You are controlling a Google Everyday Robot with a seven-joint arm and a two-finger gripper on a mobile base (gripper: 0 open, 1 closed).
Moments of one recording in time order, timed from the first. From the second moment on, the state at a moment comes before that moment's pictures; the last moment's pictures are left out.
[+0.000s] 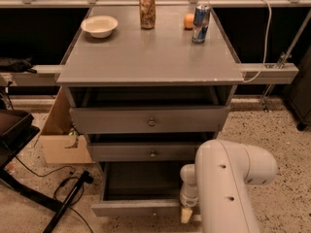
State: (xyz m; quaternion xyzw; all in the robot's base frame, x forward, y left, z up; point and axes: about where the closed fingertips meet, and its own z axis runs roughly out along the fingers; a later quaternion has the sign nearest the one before) arm 0.469 -0.141 0.145 0.66 -0.73 -0.16 0.08
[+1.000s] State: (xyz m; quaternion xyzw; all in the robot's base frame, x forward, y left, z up) arm 0.451 -0.144 0.148 0.65 -0.73 -0.17 0.09
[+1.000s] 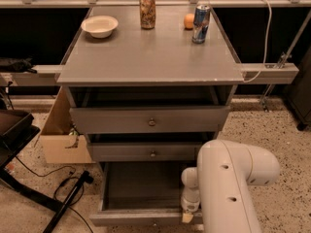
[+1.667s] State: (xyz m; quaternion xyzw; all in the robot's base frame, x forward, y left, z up) arm 0.421 -0.149 0.150 0.64 -0.74 -0.19 0.10
